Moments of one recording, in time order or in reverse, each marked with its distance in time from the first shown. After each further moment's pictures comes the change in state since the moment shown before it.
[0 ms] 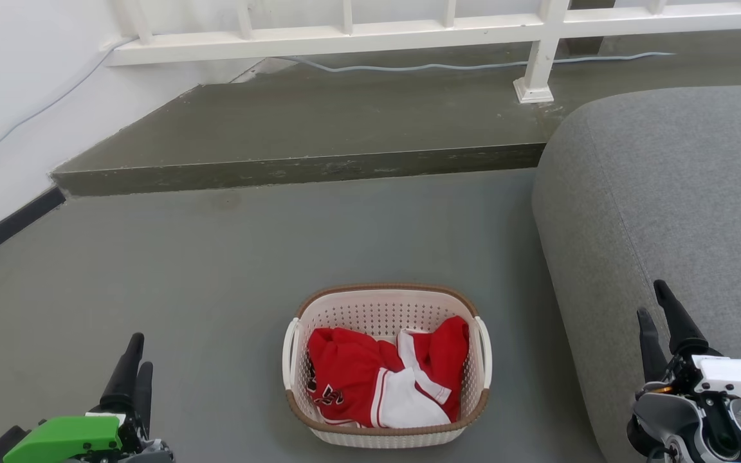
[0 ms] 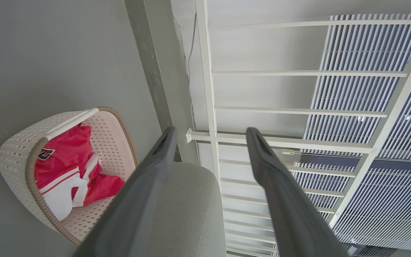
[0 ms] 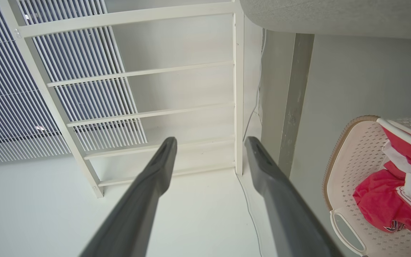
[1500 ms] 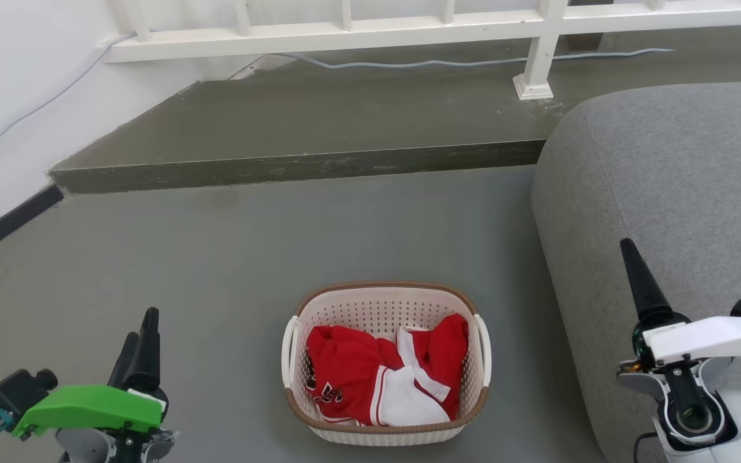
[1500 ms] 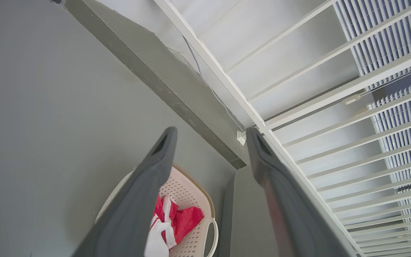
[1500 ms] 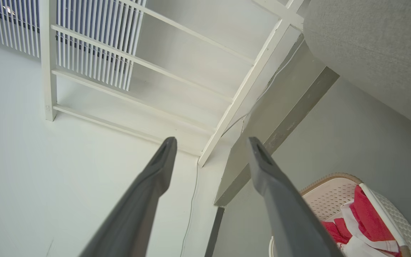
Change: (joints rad) left arm -0.026 0.072 -0.127 -0.064 0.462 0.016 -0.143; right arm -0.038 -0.097 0.198 -0.098 -0.340 0.001 -0.145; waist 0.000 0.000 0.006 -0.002
